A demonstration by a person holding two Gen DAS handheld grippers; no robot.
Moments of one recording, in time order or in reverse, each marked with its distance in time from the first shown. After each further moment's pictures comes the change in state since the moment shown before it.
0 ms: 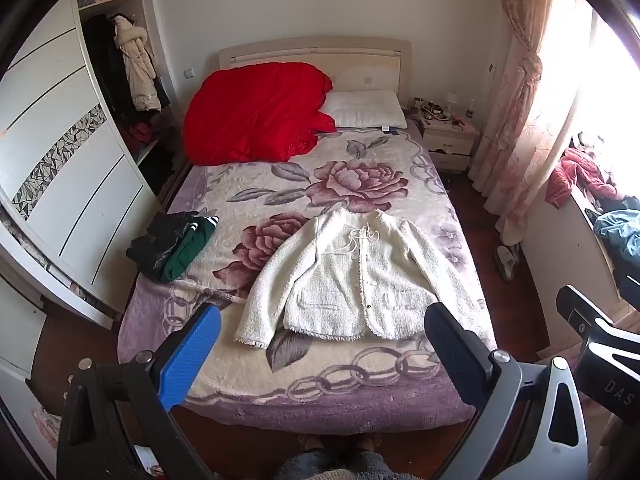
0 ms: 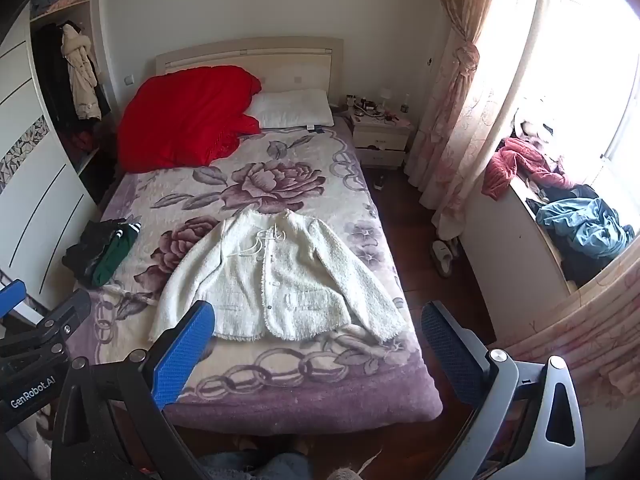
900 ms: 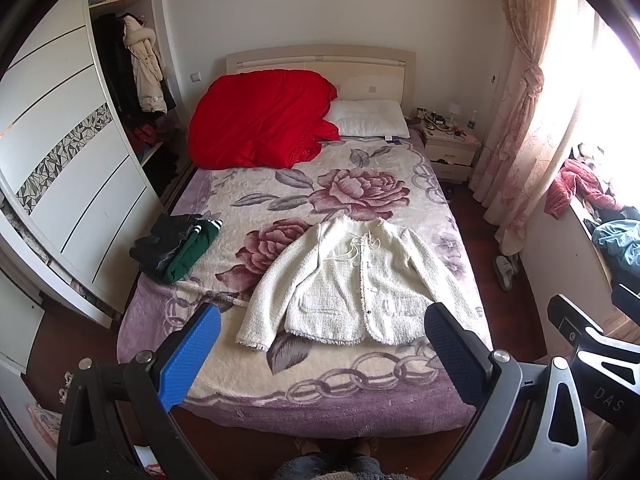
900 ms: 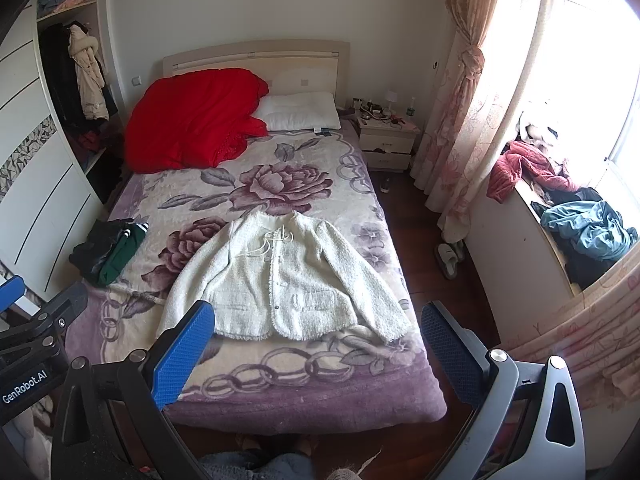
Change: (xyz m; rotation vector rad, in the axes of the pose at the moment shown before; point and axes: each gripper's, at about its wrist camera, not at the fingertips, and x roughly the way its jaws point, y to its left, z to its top) left arm -0.022 0.011 0.014 -0.028 -0.035 -0.010; right arm -0.006 0.005 0.001 0.007 -0.009 0.027
